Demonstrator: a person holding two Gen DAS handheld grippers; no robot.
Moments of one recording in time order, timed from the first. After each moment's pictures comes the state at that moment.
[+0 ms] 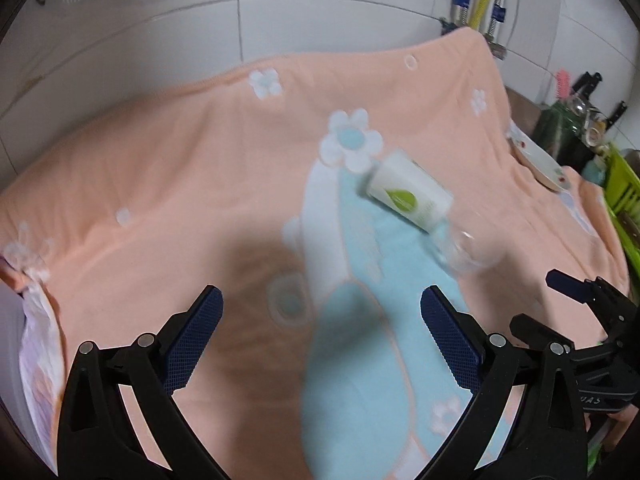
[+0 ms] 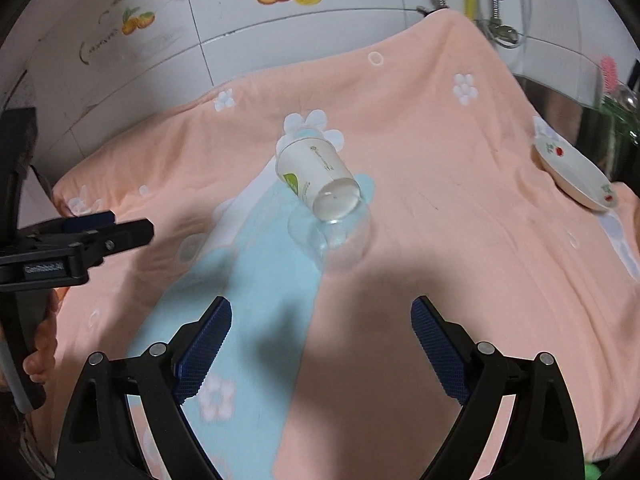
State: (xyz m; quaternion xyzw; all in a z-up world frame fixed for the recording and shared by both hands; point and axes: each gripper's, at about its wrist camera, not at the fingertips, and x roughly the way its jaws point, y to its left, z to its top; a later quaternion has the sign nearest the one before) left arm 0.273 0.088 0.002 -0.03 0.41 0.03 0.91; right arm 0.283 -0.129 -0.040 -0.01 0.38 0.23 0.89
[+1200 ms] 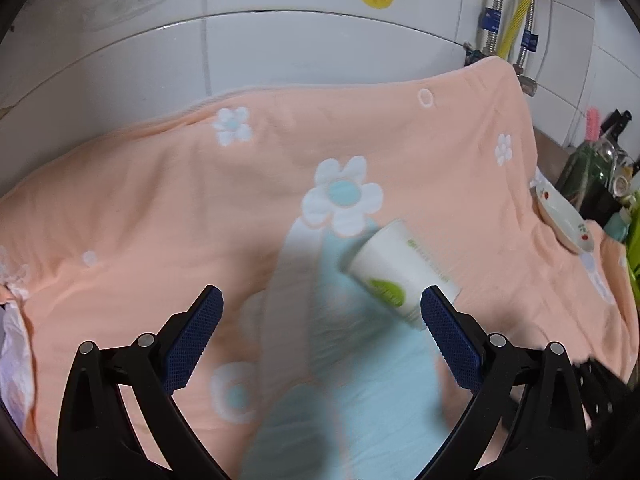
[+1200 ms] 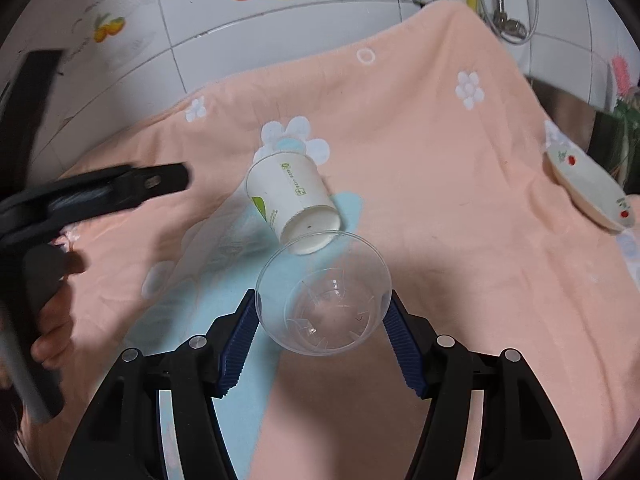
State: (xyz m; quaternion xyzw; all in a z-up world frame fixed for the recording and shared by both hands) left arm 0.353 0.051 0.002 -0.07 0.37 0.07 0.92; right arm 0.324 -0.134 -0.048 -0.01 0.37 0.23 0.90
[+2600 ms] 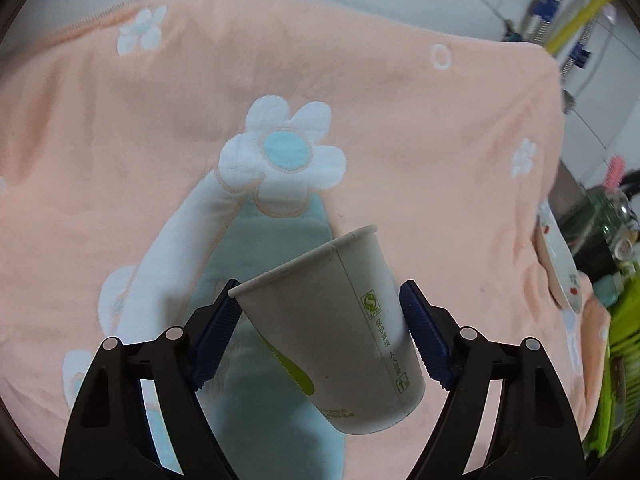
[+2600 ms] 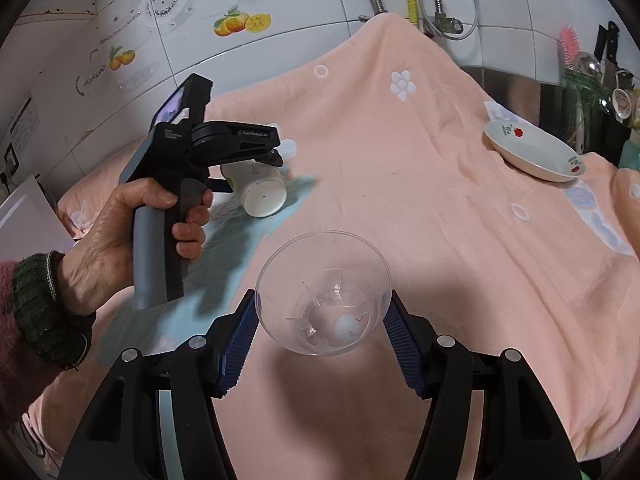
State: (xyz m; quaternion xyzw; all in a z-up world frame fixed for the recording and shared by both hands) left arm 0.413 0.009 -0.050 -0.19 0.42 0.06 0.88; right arm 0.262 -0.224 -0.047 0.02 0.35 0.23 0.91
